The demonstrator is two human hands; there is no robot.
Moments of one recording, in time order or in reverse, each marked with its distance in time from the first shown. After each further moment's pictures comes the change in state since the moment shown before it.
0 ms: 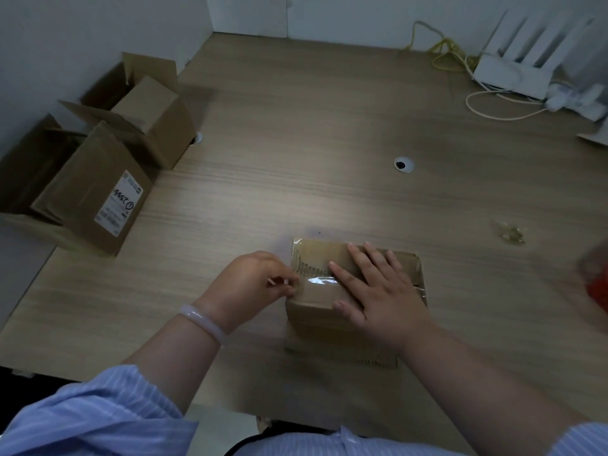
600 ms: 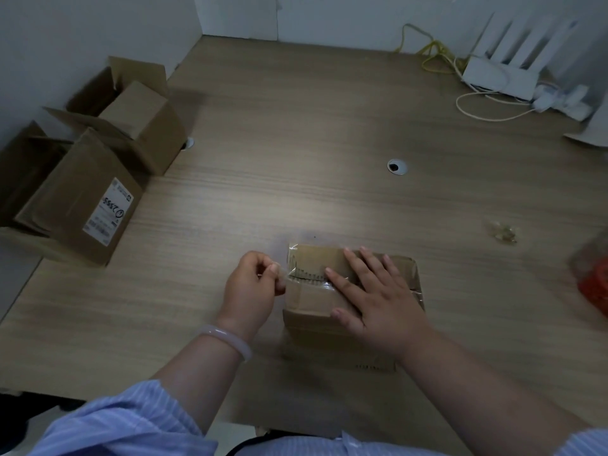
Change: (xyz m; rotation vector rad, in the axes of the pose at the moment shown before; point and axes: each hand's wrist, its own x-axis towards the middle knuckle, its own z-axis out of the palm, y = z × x) left_hand 0.006 0.013 0.035 -0.711 0.428 -0.556; right_hand -0.002 0.000 0.001 -0.004 0.009 -0.005
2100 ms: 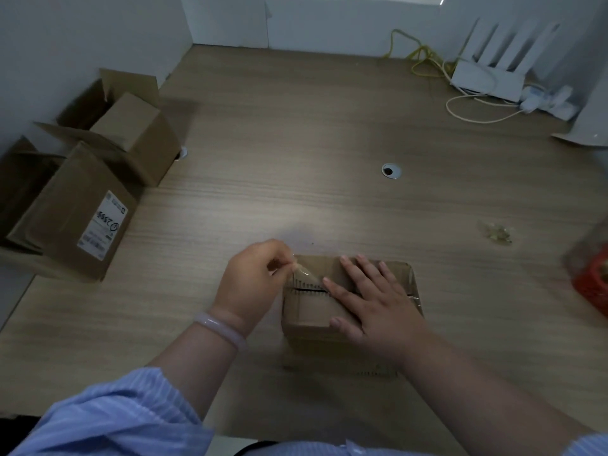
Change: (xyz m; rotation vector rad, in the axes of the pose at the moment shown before) left_hand 0.023 0.033 -0.009 0.411 -0.122 0.527; right_hand 0.001 -0.003 0.001 0.025 -0.025 -0.001
